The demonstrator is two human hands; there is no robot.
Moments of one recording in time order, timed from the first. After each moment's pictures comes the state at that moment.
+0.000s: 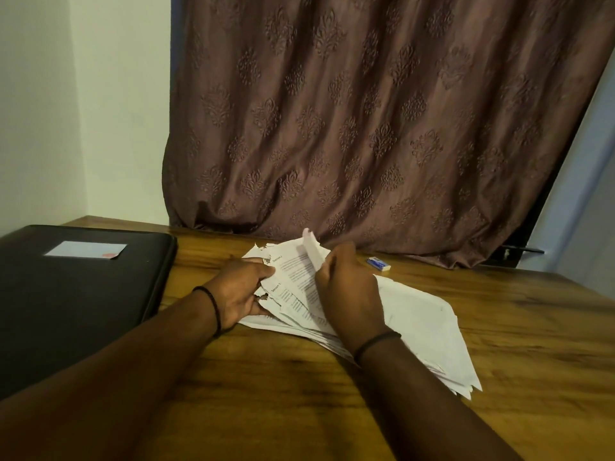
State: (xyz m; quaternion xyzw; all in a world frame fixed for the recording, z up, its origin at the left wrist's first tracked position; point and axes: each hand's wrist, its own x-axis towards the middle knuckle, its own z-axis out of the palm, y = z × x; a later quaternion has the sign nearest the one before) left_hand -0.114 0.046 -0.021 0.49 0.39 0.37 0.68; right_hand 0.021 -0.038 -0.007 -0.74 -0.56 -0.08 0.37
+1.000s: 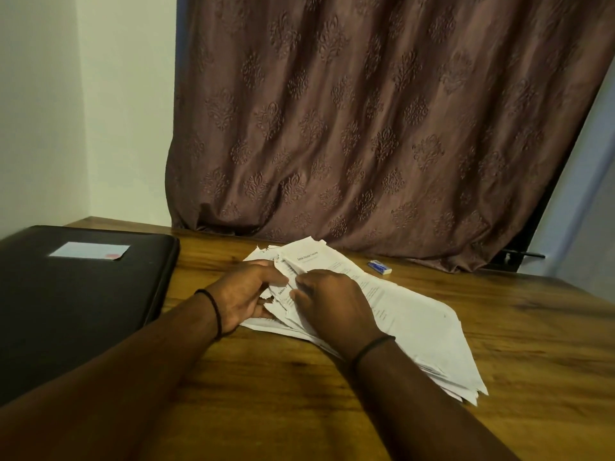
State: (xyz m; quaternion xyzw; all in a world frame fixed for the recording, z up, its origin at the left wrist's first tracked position) left_hand -0.120 0.045 -0.021 0.54 0.35 0.34 0.69; right_hand 0.020 -0.030 -0.019 -0.68 -0.69 -0.11 0.23
